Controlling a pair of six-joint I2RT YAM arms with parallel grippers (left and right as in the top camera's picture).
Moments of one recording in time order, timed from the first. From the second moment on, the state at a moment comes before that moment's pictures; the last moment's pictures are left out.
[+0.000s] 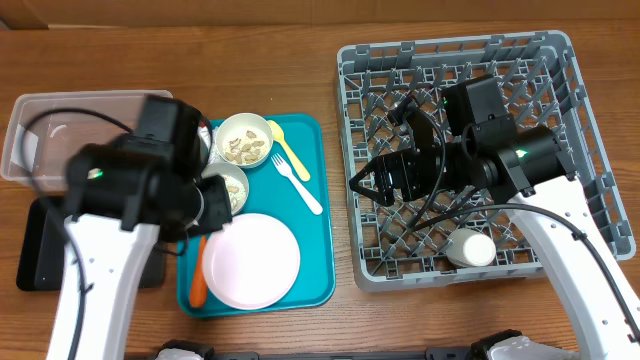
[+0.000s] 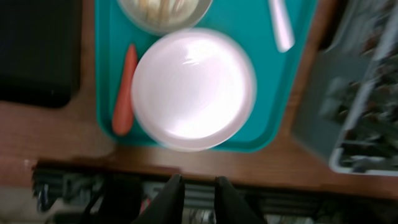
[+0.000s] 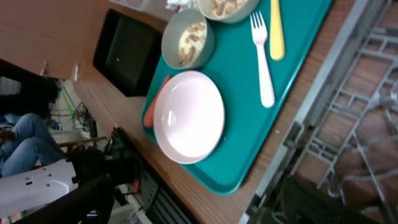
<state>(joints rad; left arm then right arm) -0.21 1.34 1.55 -1.65 0.08 -0.47 0.33 1.42 1.42 -1.12 -0.68 0.09</state>
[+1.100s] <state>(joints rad) -0.21 1.29 0.67 -1.09 0.08 -0.87 0.33 1.41 1.42 -1.23 -0.51 0.16</state>
